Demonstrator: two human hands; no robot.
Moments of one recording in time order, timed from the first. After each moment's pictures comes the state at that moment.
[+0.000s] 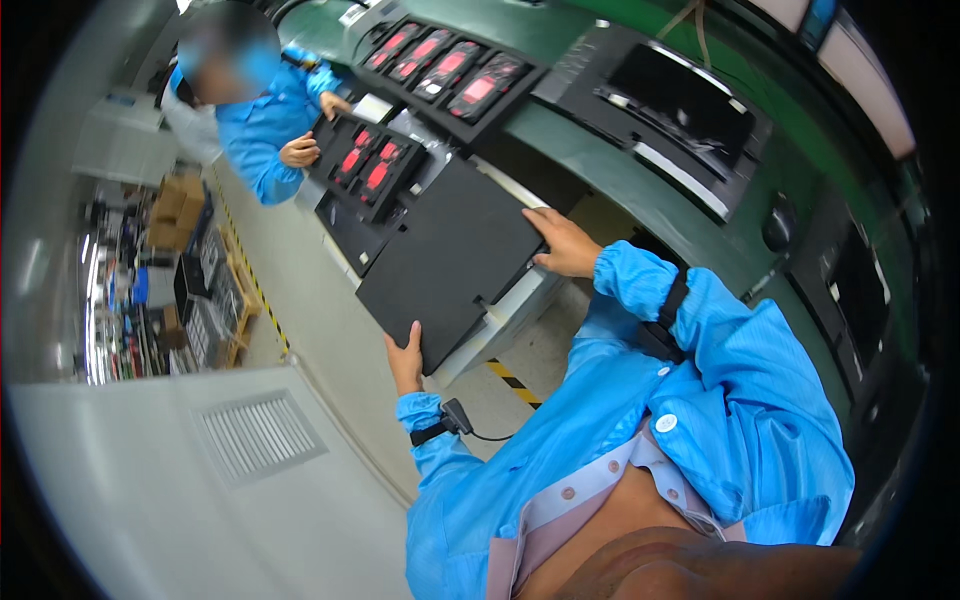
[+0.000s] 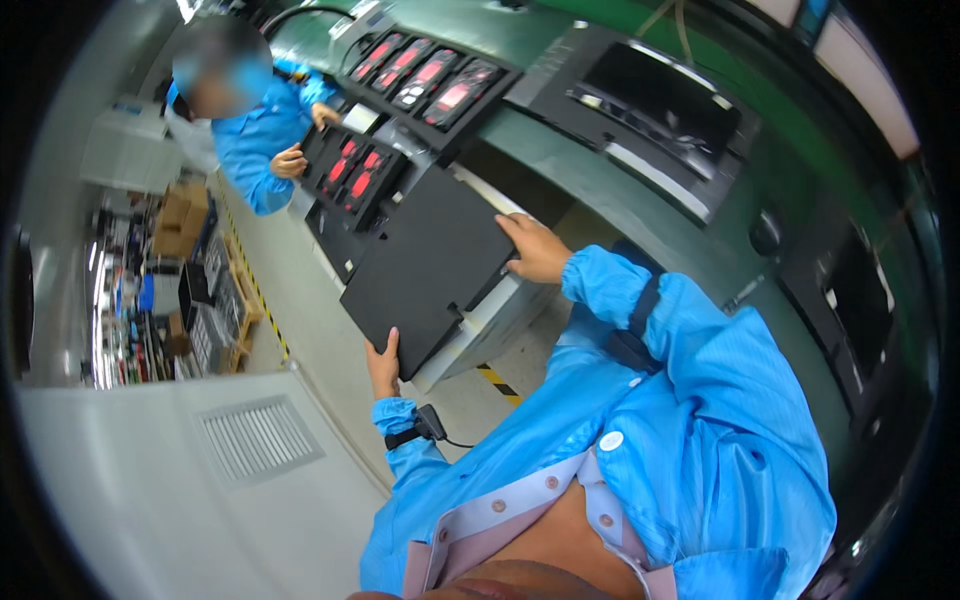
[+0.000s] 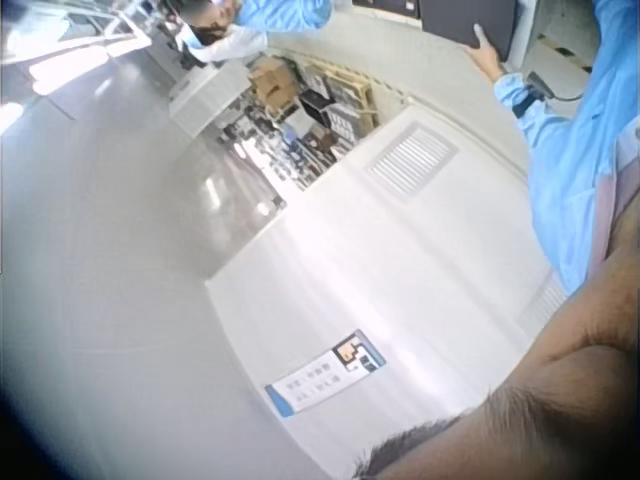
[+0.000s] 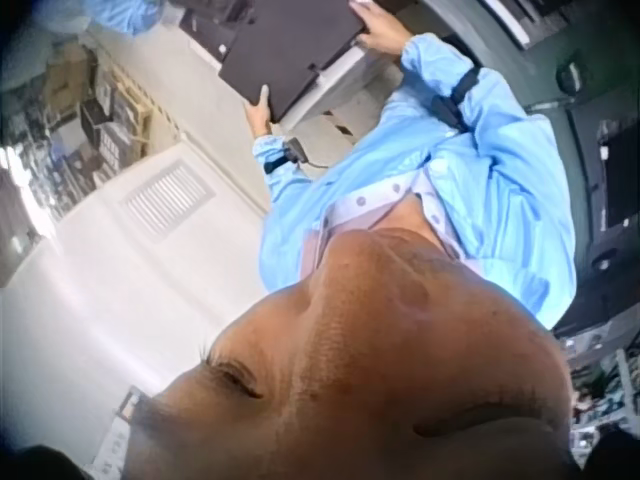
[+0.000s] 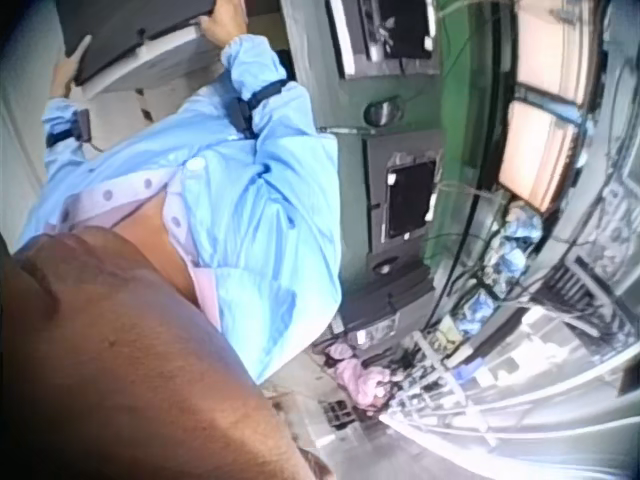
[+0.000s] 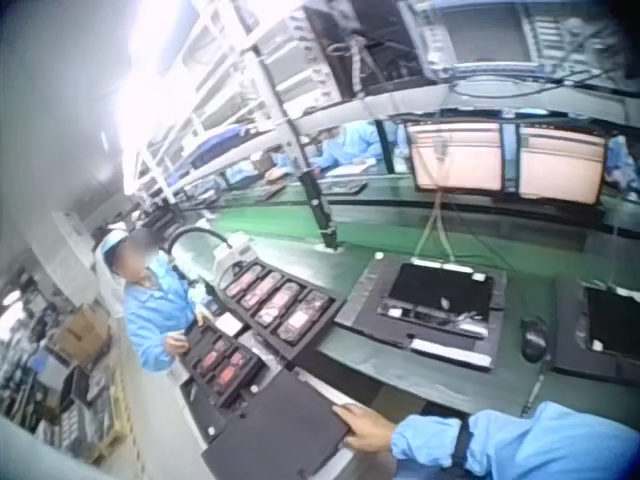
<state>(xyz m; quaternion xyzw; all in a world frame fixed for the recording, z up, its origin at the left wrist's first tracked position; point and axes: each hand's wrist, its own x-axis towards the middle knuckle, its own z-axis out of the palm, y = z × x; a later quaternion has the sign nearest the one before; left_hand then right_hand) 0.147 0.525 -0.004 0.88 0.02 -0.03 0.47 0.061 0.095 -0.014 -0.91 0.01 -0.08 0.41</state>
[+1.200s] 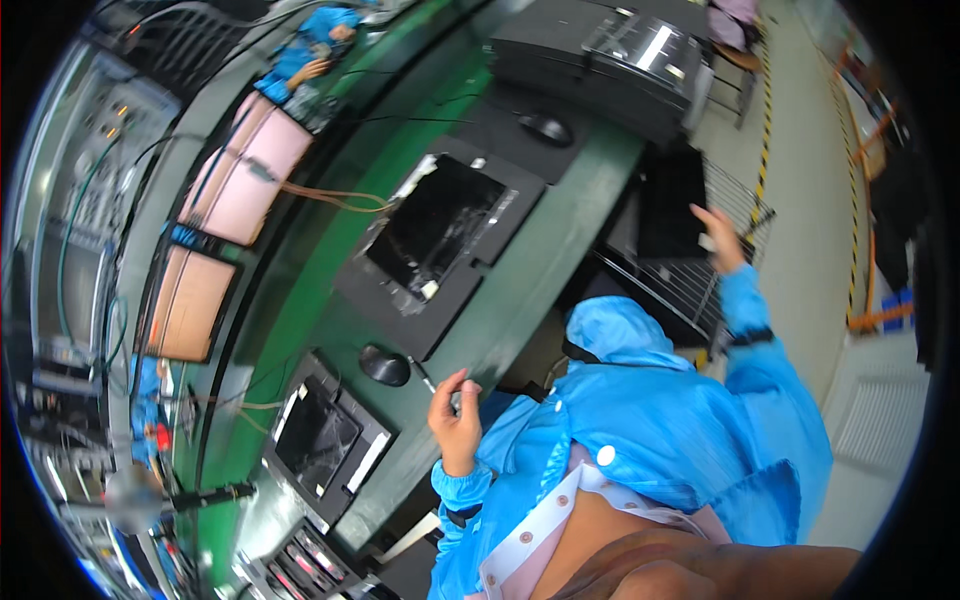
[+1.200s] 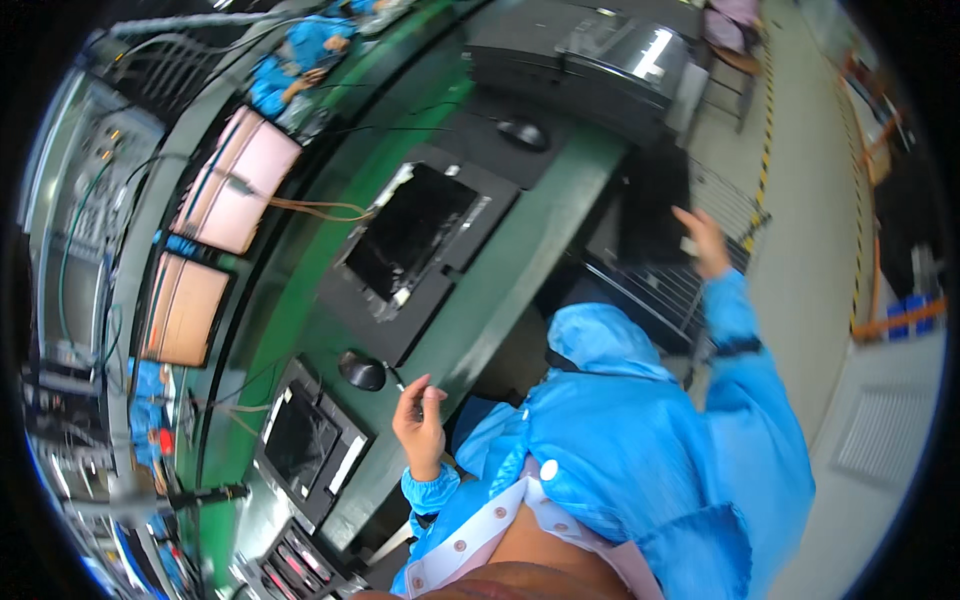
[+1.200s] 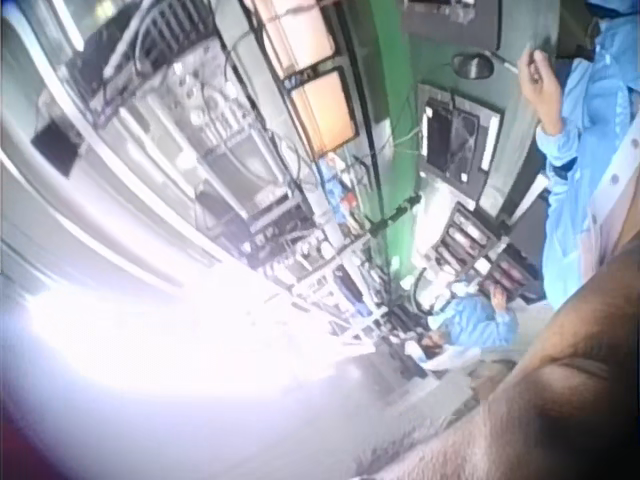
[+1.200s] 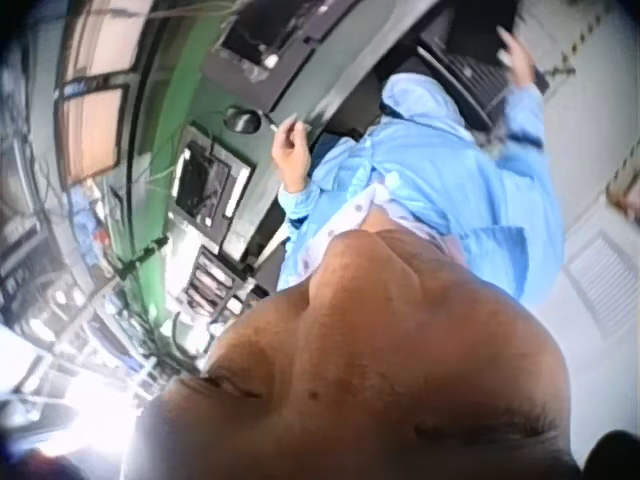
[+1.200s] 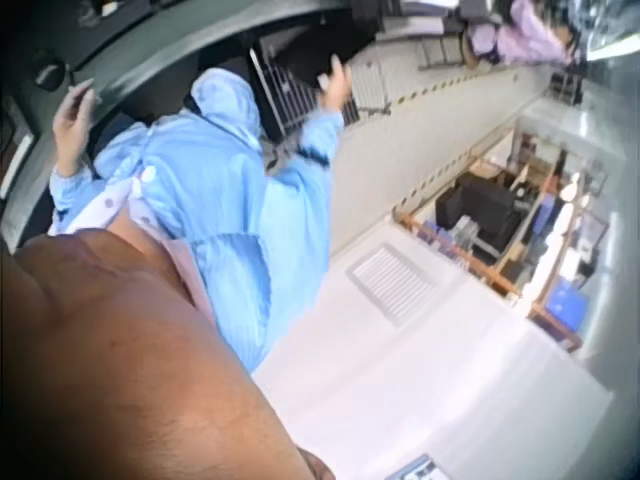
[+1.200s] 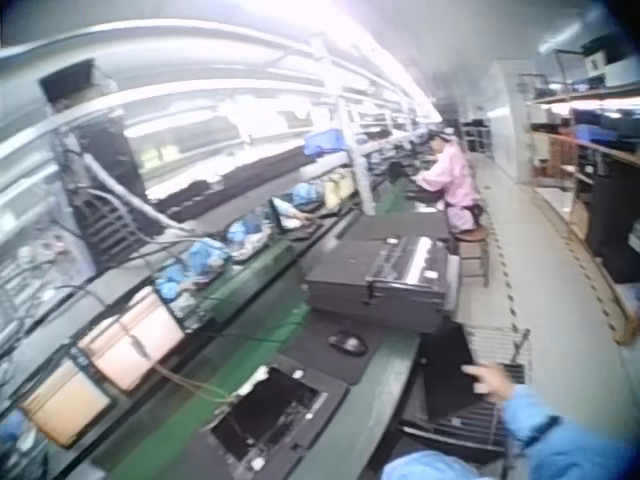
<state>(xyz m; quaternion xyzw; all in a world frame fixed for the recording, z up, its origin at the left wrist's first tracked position) -0.121 0.043 0.111 0.41 -0.68 -0.47 0.39 -0.691 0.241 0.013 -0.06 0.70 -0.68 0.21</state>
